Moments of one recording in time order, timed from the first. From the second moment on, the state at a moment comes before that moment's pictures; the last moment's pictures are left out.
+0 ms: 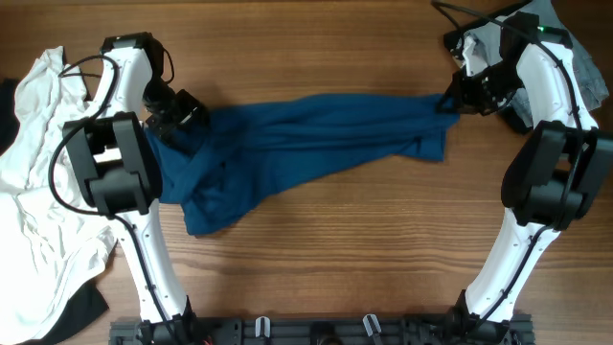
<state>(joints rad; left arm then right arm) 0.12 2.41 1.97 -1.38 0.26 -0.58 -0.19 2.25 1.90 -1.24 -0.47 -0.28</state>
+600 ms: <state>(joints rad) -0.14 2.38 2.41 -1.37 0.26 -0.58 -0.21 2.25 1.90 -1.28 -0.31 -0.17</state>
